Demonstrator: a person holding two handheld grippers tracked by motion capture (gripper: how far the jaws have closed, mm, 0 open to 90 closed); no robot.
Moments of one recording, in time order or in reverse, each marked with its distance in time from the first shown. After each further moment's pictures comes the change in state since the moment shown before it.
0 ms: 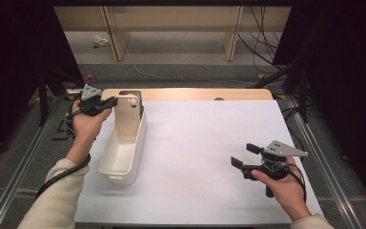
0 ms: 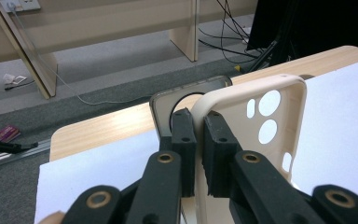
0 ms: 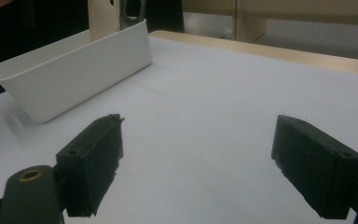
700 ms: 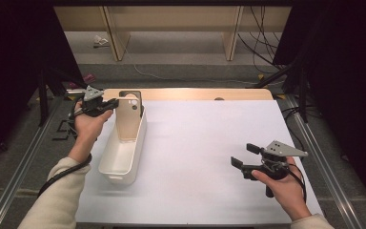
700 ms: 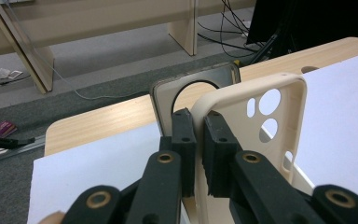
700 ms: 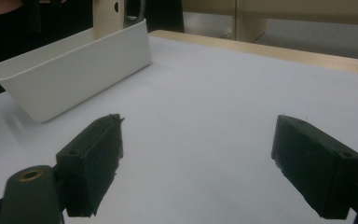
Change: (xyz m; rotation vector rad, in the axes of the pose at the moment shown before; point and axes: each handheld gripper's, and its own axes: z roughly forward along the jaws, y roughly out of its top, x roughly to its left) left arm 0.004 -0.007 0.010 0.020 -0.009 0.000; right arm 0.000 0.000 0.000 0.000 -0.001 0.000
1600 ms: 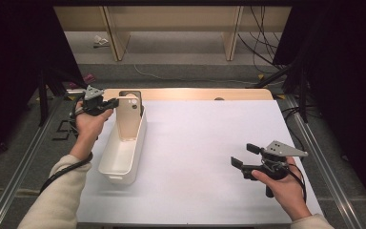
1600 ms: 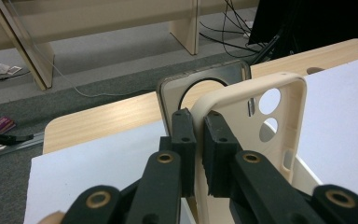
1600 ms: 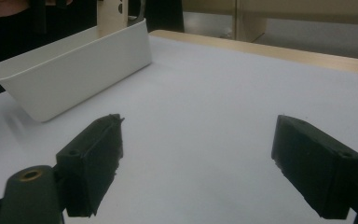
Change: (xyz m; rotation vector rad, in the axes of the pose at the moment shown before) left arm 0.006 -0.002 0.009 0.003 0.005 -0.023; right arm 0.000 0.000 0.000 0.002 0.000 0.002
